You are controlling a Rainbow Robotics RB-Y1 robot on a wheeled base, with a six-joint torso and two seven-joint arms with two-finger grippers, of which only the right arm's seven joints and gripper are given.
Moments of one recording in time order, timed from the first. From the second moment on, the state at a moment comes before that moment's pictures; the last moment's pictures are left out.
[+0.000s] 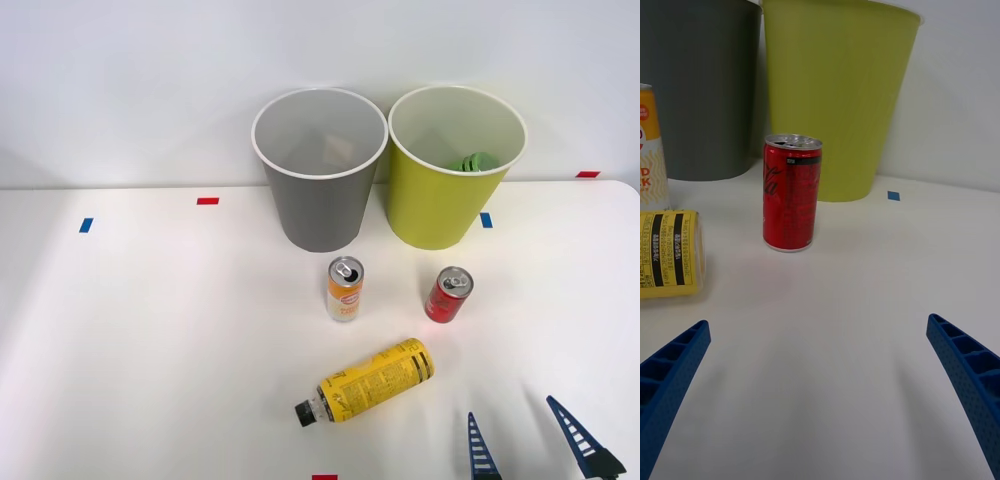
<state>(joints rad) 0.71 -0.37 0.30 -1.66 -0.16 -0.71 1.68</state>
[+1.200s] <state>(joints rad) 0.71 -0.35 0.31 -1.64 -0.27 -0.71 1.66</state>
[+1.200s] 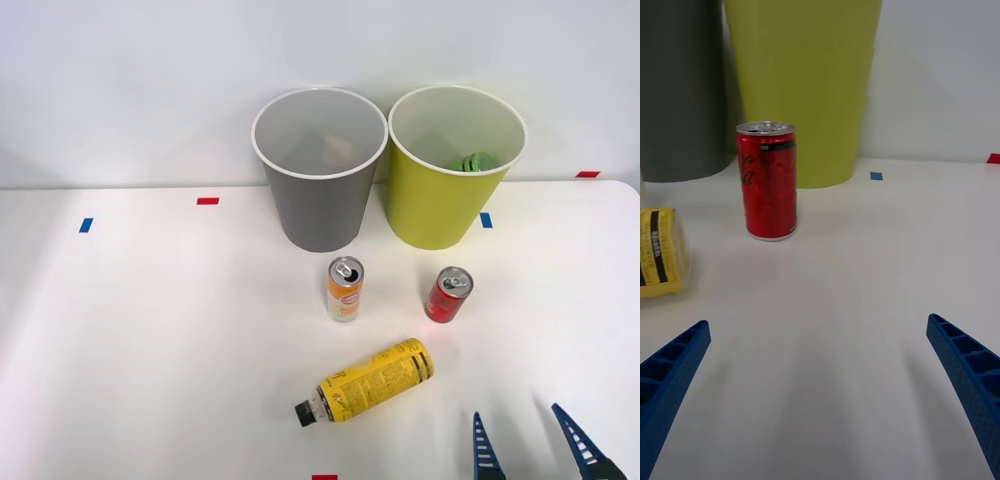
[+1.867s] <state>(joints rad) 0.50 -0.40 0.37 -1.64 -0.36 -0.64 1.60</state>
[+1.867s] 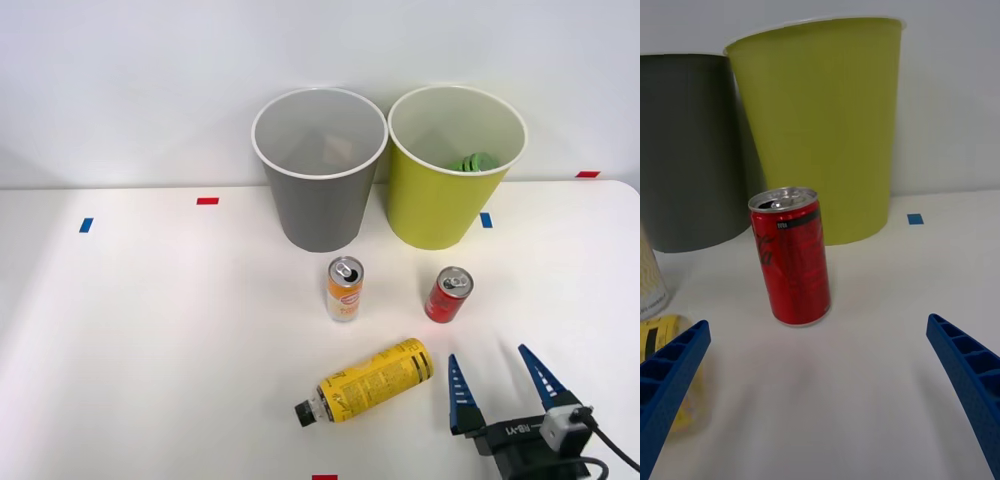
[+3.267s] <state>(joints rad) 0.14 -0.30 0.35 -1.47 -0.40 -0.49 1.61</state>
